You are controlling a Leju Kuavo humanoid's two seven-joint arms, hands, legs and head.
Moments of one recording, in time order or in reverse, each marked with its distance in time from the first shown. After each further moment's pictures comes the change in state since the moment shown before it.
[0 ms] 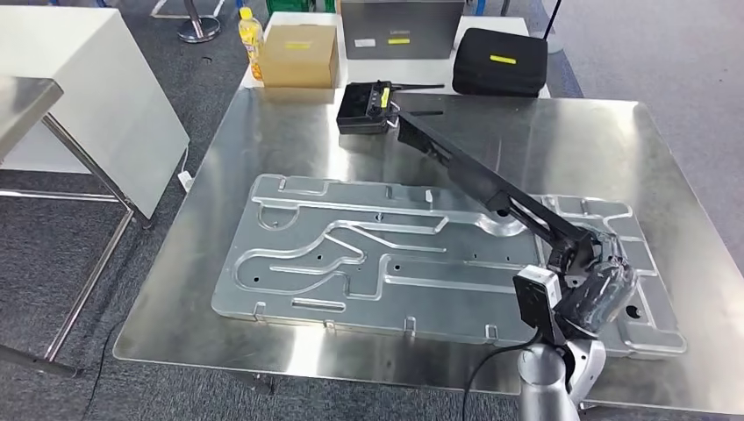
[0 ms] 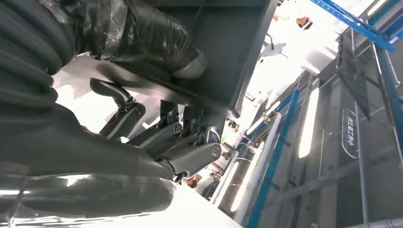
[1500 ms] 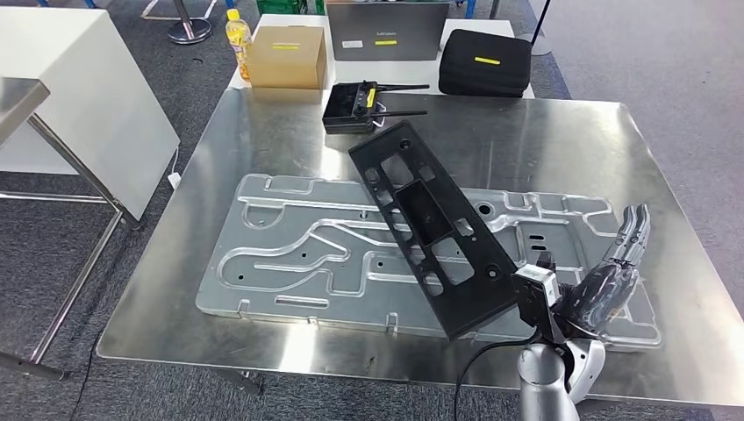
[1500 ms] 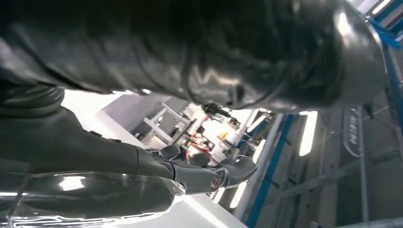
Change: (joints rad) left arm 0.011 0.002 0.023 0.000 -0.013 0.035 -0.032; right arm 0.006 0.000 -0.002 0.005 0.009 0.000 0.012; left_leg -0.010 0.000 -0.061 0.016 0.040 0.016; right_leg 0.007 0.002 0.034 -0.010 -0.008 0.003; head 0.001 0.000
